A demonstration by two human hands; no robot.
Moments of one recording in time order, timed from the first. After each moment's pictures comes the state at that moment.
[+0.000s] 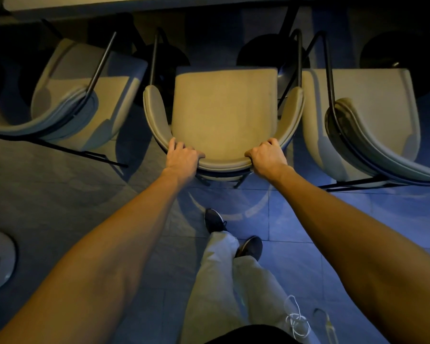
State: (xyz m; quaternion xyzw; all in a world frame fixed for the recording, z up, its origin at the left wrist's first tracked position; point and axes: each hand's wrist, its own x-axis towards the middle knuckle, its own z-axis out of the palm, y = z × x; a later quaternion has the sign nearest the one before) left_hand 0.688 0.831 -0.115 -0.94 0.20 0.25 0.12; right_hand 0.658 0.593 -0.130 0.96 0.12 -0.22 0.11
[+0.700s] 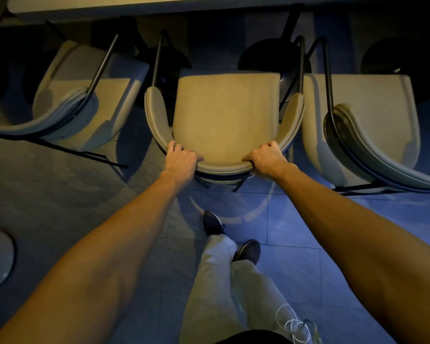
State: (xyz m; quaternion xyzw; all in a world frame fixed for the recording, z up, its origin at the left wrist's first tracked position) left_hand 0.686 0.827 -0.112 -0.94 0.20 0.24 0.13; right_hand 0.668 0.582 -0.113 0.94 0.16 -0.29 0.07
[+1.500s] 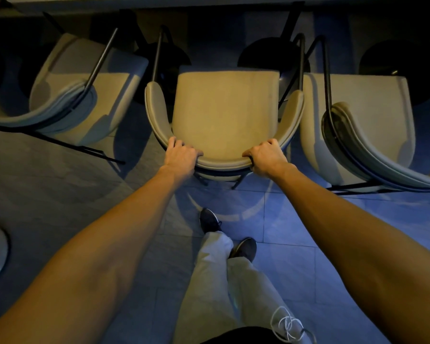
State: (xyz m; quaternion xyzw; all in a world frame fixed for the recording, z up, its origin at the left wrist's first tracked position) left_hand 0.684 0.827 -0.120 -0.94 0.22 0.22 0.13; right_hand 0.662 0.580 -0.117 0.95 0.14 -0.27 0.06
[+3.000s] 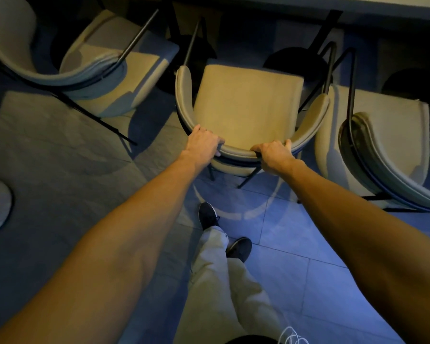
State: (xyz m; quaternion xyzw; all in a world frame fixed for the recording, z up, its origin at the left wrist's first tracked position) left_hand 0.664 0.821 -0.107 -0.96 0.19 0.21 0.06; right_hand 0.649 0.604 -0.102 0.94 0.11 -0.31 -0.01
